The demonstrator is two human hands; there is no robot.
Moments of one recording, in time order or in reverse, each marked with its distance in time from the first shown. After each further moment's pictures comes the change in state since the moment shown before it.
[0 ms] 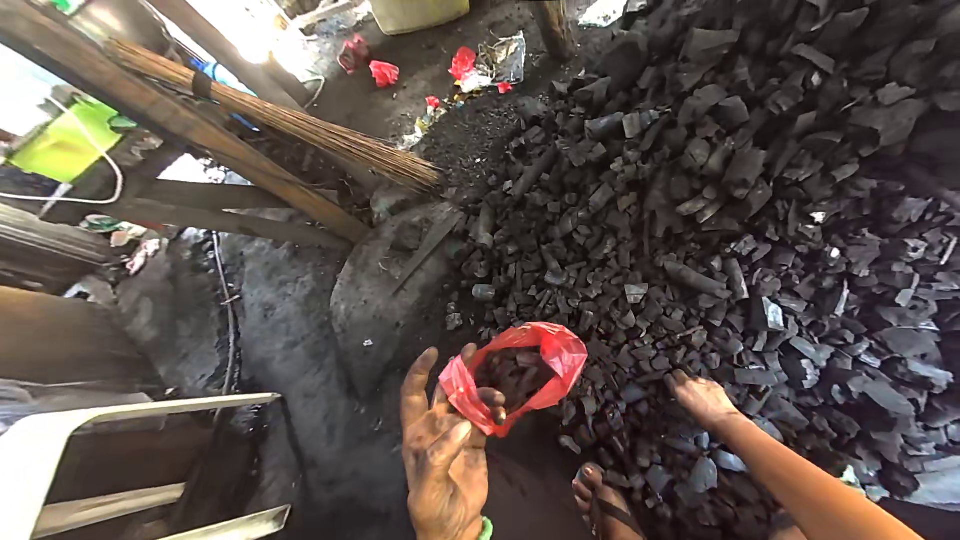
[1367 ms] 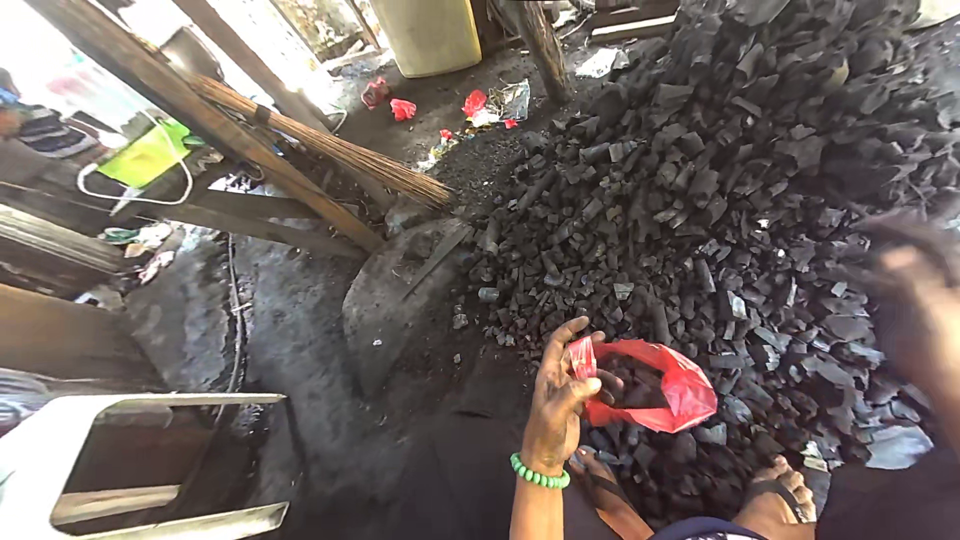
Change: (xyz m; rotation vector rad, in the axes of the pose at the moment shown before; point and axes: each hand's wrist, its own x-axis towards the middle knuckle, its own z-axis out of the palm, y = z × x) left_hand -0.042 -0.028 0.063 -0.059 -0.284 -0.393; right_hand -0.186 0.102 -0.126 0.933 1.248 -0.539
